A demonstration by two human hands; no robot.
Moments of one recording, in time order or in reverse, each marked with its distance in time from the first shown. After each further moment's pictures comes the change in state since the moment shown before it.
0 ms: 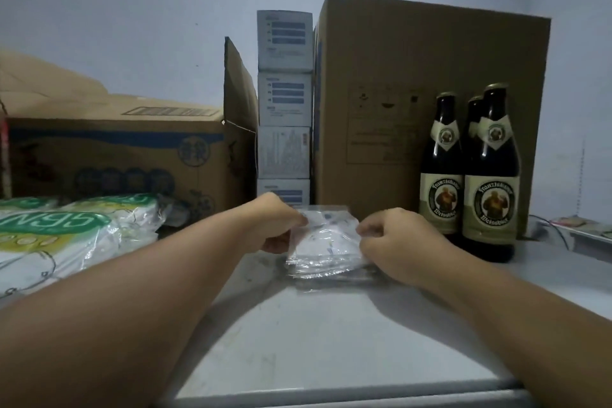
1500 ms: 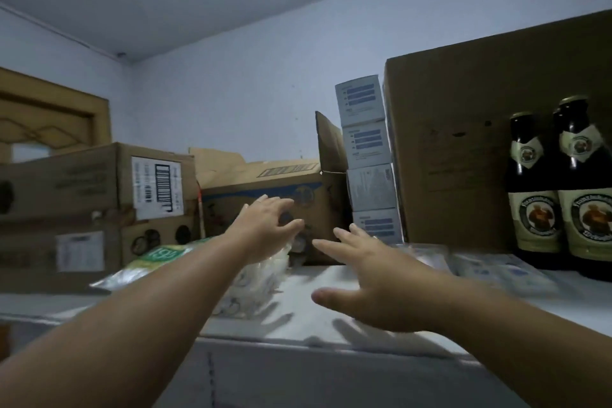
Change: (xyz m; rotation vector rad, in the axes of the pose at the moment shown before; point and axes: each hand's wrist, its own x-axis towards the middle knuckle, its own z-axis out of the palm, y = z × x) left_hand -0.114 -0.015 -0.122 0.884 0.459 0.271; right_hand -0.062 -0.097 0.001 0.017 -0.347 -0.661
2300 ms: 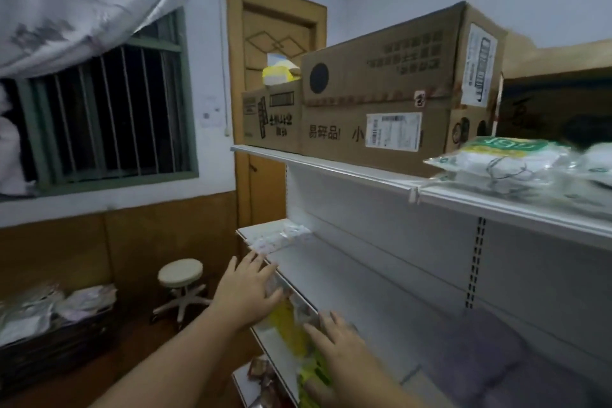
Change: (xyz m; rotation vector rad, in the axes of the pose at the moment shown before) left_hand -0.401 -0.422 -0.018 0.552 -0.278 -0.696; right_hand 0.095 -0.346 0.378 0.040 -0.439 -0.558
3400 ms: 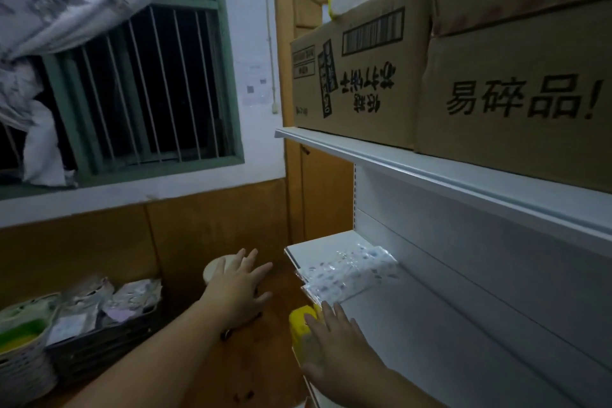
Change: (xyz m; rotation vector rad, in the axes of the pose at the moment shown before) left_hand 0.280 -0.242 0.144 0.076 -0.222 -0.189; right_hand 0.440 0.057 0.066 0.137 -0.097 -0.077
